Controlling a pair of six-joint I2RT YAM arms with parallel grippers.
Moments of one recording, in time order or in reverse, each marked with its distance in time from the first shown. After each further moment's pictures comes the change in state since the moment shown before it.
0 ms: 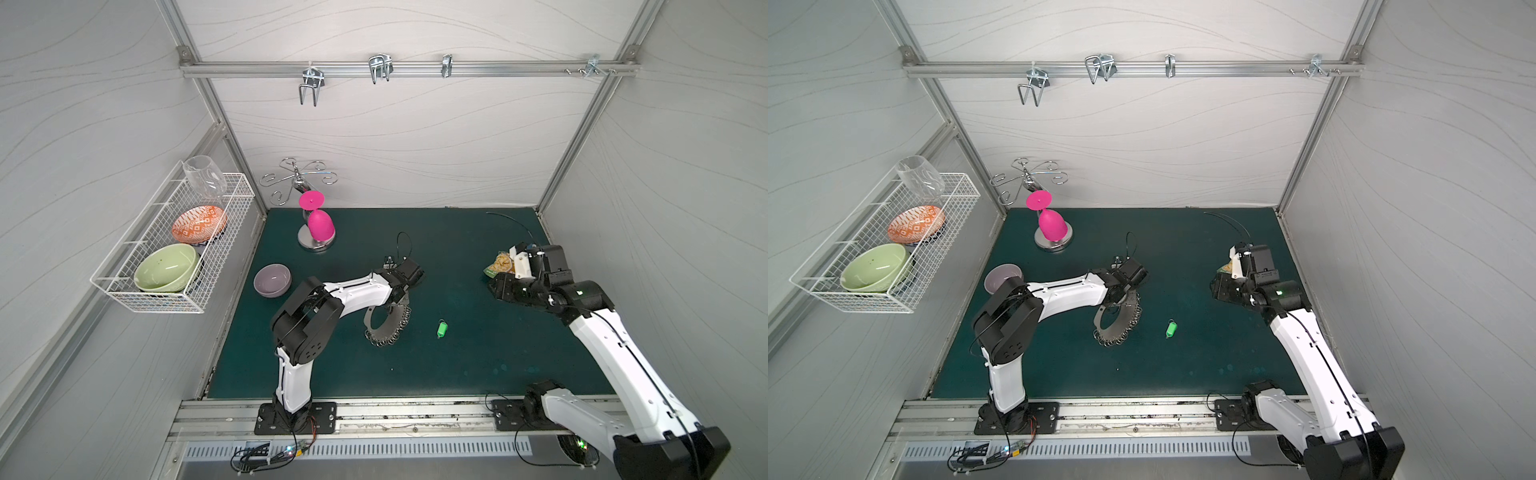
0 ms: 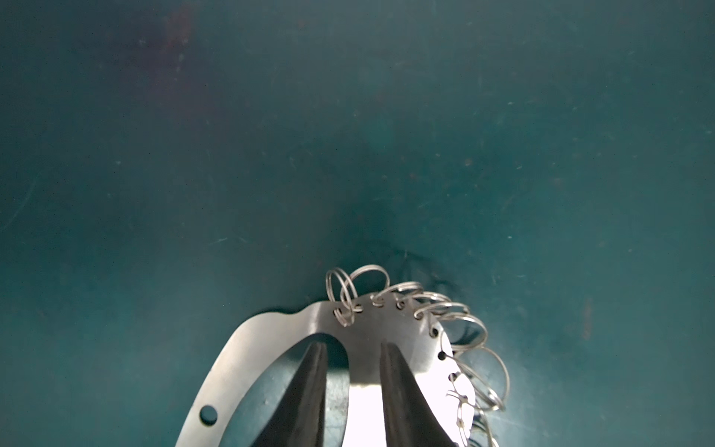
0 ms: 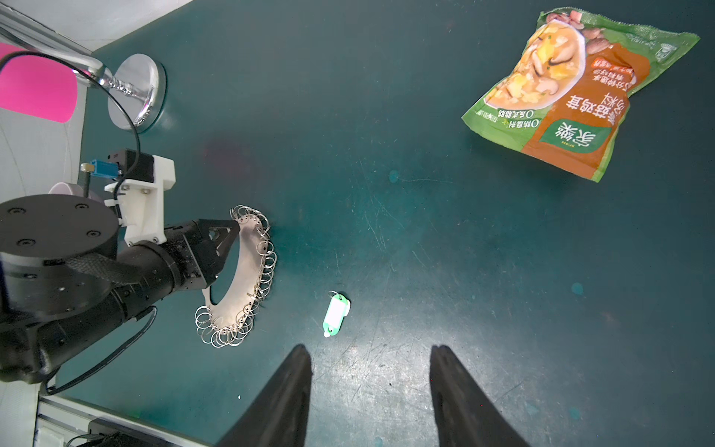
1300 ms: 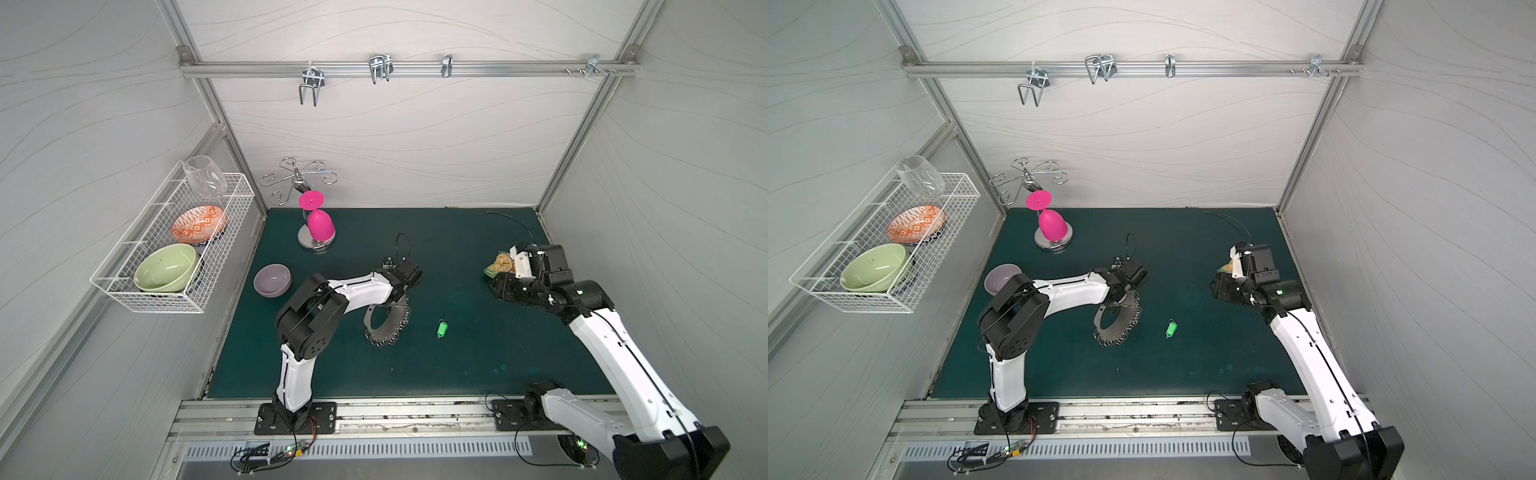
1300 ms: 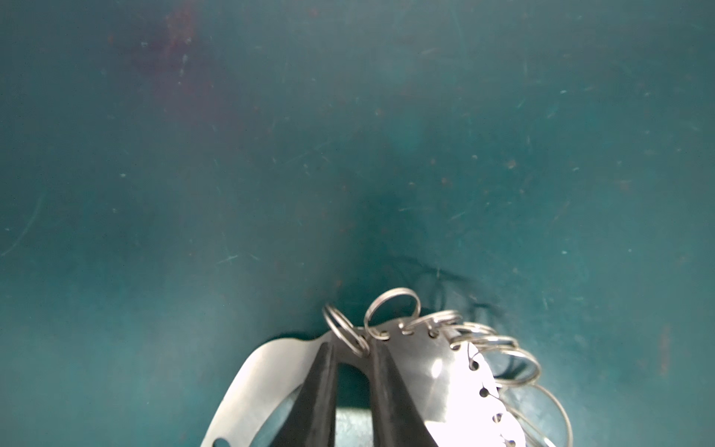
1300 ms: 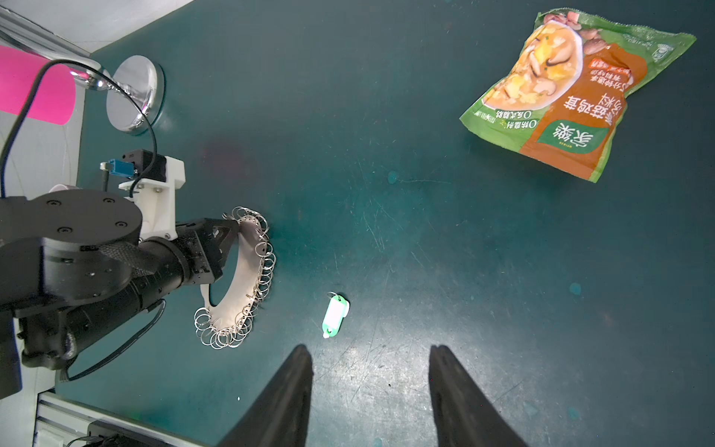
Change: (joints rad) left arm 0.029 0.040 0.010 0.001 -0.018 0.046; right arm -0.006 0.005 0.002 0.000 0.000 -0.001
